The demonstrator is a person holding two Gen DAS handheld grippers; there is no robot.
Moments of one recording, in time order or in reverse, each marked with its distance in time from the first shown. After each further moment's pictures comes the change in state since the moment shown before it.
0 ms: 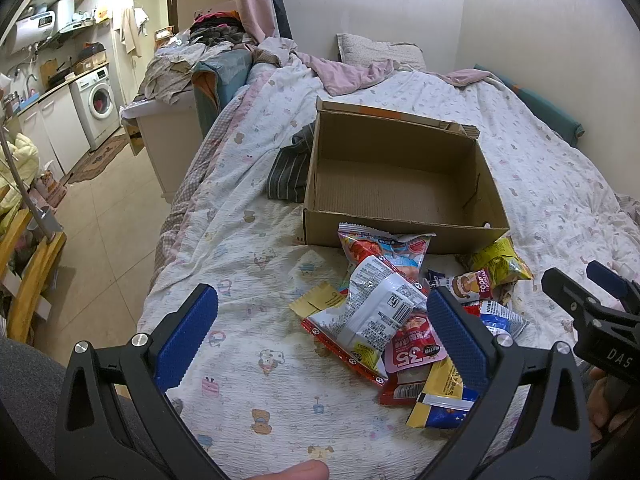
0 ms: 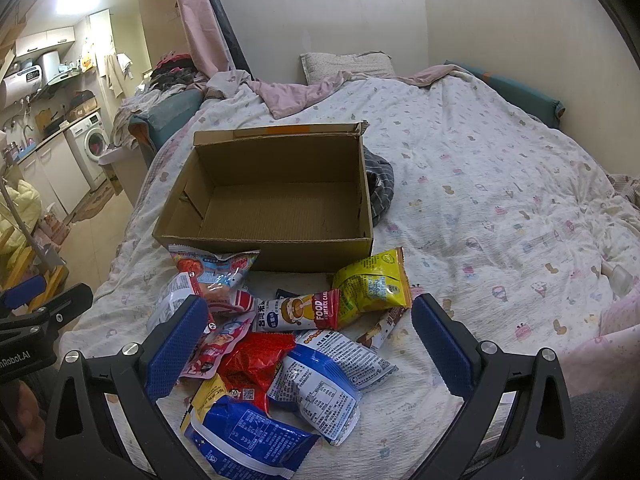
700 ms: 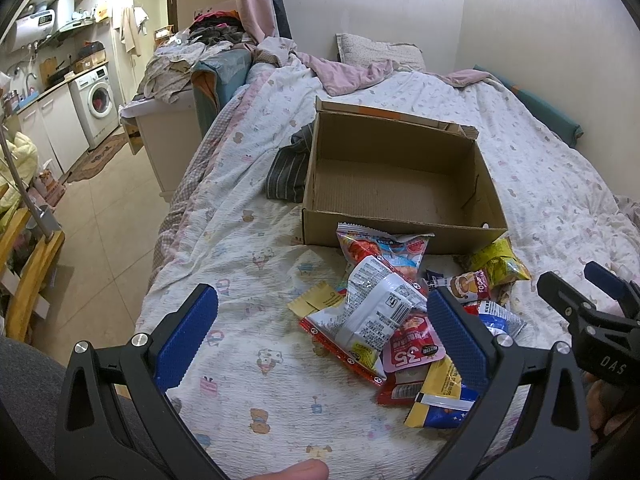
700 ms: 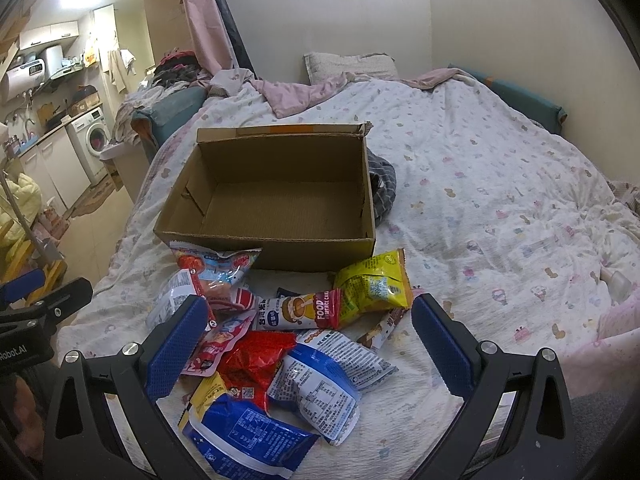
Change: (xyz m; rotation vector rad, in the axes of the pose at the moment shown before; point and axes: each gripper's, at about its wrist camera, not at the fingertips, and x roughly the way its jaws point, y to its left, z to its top) left arm 0.000 0.000 0.000 -0.002 -0.001 -0.001; right arm 0.002 0.005 -0.001 -0.023 0.002 -0.002
